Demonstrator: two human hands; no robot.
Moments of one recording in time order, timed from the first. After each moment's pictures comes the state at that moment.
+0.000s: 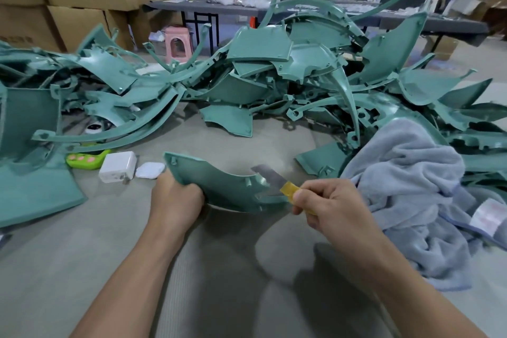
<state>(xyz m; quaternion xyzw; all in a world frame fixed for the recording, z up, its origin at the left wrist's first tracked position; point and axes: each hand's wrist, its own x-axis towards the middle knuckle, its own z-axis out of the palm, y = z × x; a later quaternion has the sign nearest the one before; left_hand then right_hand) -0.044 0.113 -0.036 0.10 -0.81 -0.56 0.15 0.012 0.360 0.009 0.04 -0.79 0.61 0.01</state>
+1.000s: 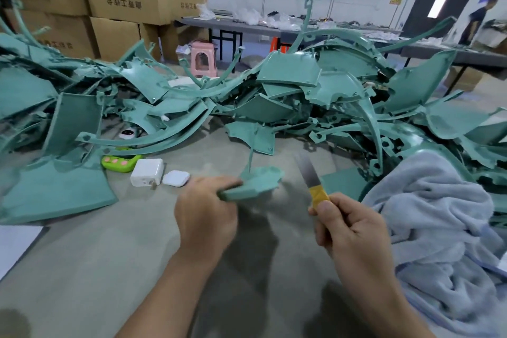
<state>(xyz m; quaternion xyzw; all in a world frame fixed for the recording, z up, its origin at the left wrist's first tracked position) -0.018 0.137 -0.023 0.06 -0.86 -0.39 0.32 0.014 0.342 -0.006 0.09 -0.77 0.61 0.17</state>
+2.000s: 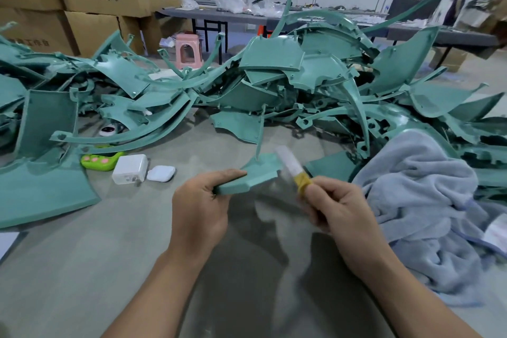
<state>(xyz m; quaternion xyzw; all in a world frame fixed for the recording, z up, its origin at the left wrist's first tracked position) -0.015 0.141 -0.026 -0.03 -0.82 -0.50 0.27 -0.007 0.362 -0.009 0.12 -0.74 0.66 0.07</state>
